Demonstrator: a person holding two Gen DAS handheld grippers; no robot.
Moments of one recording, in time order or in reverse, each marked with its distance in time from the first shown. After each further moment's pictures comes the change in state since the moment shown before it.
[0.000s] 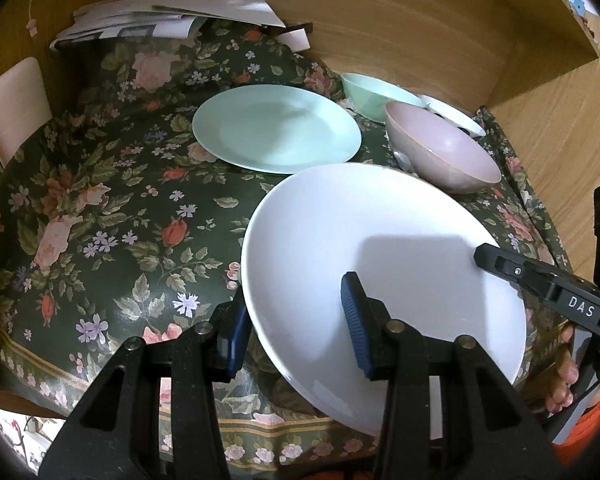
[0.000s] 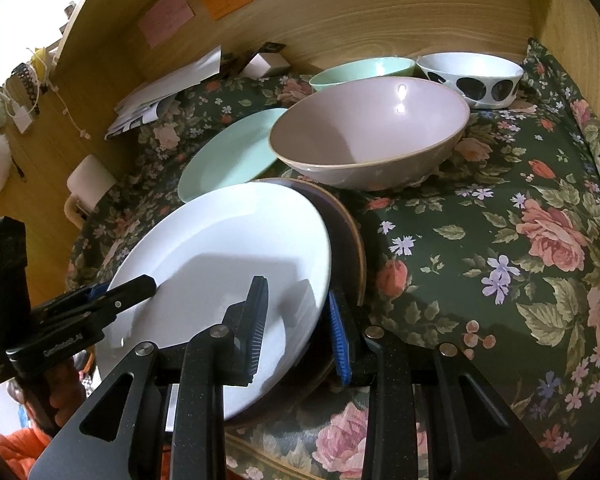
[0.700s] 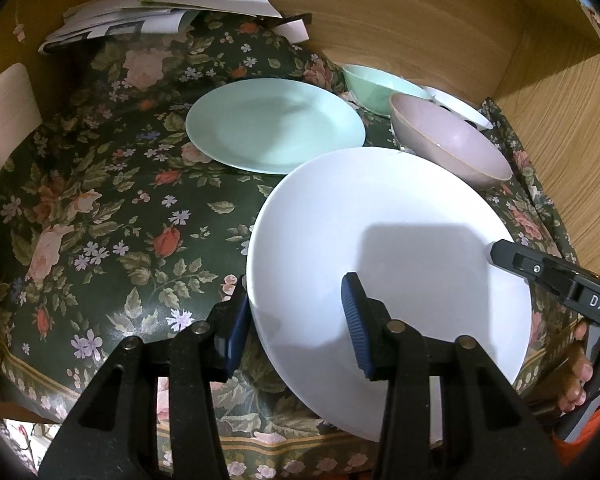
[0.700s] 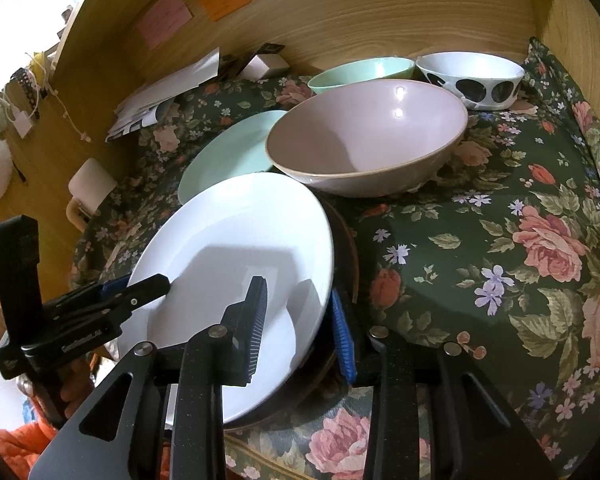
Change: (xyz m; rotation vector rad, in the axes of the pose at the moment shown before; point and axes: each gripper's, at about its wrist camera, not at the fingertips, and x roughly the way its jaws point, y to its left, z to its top) left arm 0.014 -0.001 0.007 0.026 0.027 0.013; right arm -0.002 -0.004 0.007 0.013 0.014 0.010
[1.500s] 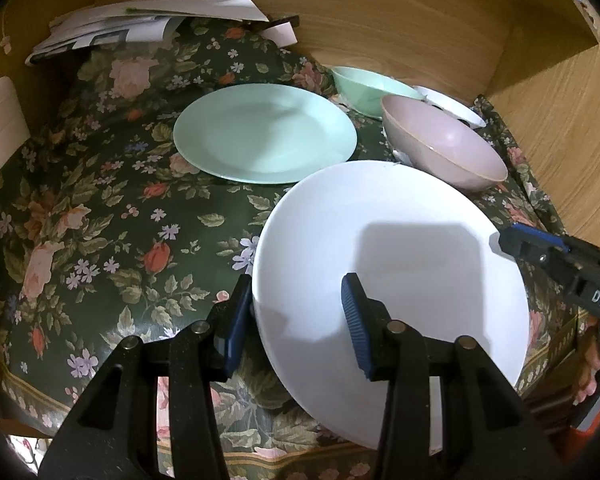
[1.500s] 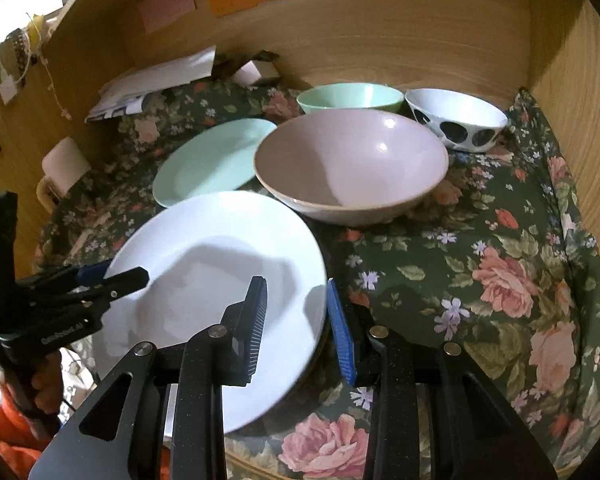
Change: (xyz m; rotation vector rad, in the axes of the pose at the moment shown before) left arm 0.004 -0.002 0.004 0.037 -0.020 -0.019; right arm -0.008 0.017 0.012 -0.119 -0.019 -0.177
